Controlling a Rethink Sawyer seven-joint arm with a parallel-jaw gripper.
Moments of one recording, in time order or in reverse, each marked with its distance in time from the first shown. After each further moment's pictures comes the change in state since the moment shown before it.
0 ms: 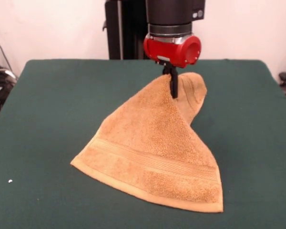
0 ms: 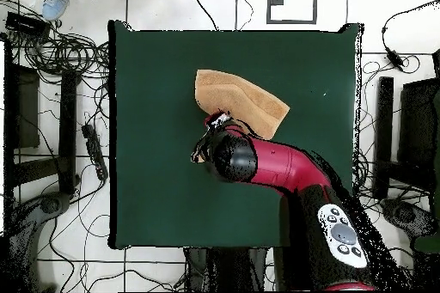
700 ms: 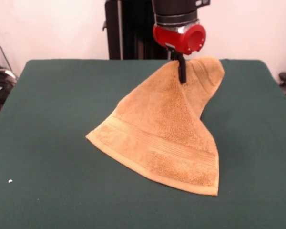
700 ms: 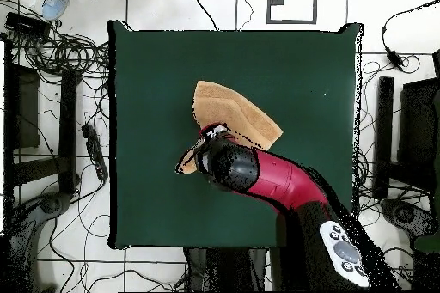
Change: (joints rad) arm -0.022 -0.047 0.020 0.129 0.179 0.044 0.000
